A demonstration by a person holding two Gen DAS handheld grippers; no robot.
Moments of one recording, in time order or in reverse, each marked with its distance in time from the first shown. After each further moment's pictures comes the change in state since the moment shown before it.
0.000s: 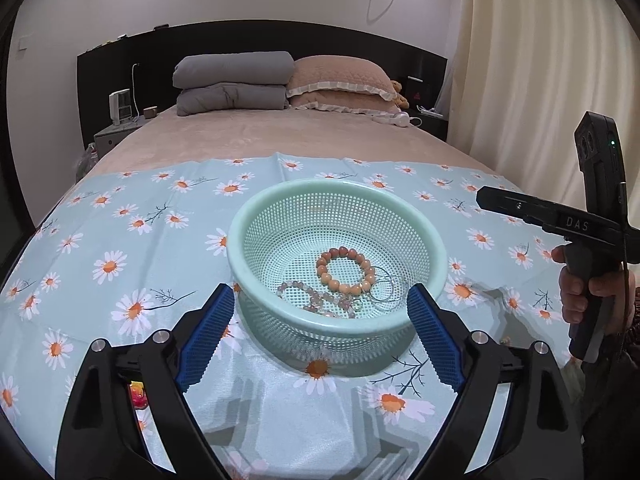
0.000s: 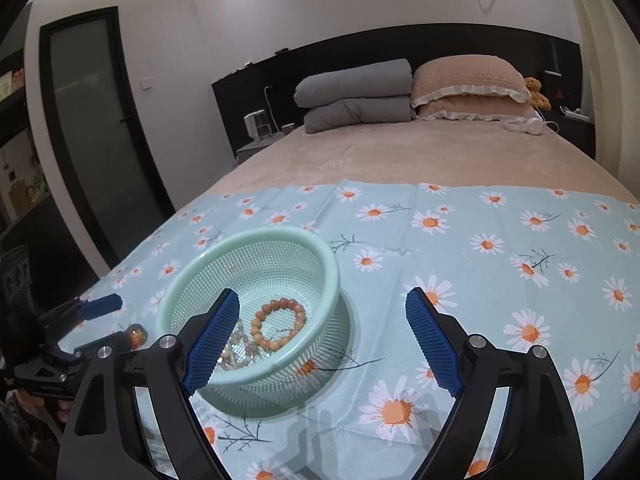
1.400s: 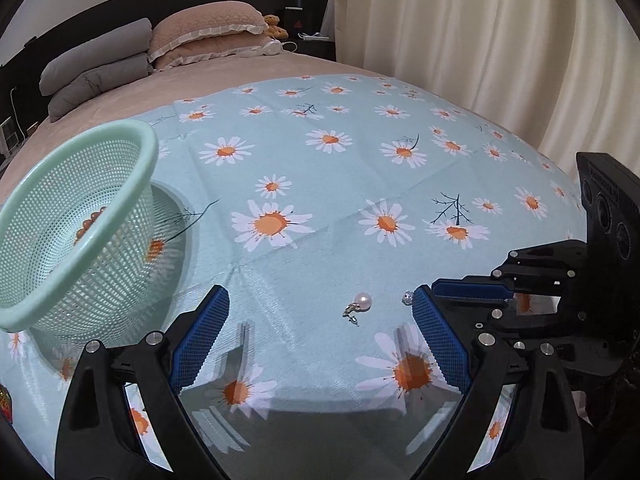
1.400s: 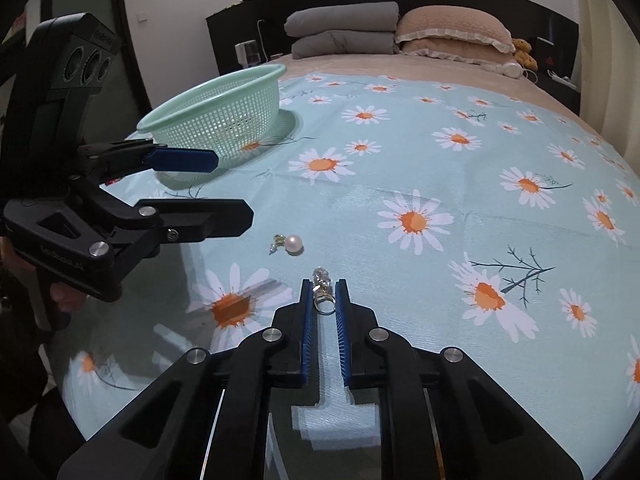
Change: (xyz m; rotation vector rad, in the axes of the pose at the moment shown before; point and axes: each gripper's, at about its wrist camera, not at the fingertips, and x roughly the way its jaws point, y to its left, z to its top) left arm 0.088 -0.180 -0.049 0.266 0.221 -0.276; right arm -0.073 -0.050 -0.164 -0.081 0.189 -0.091
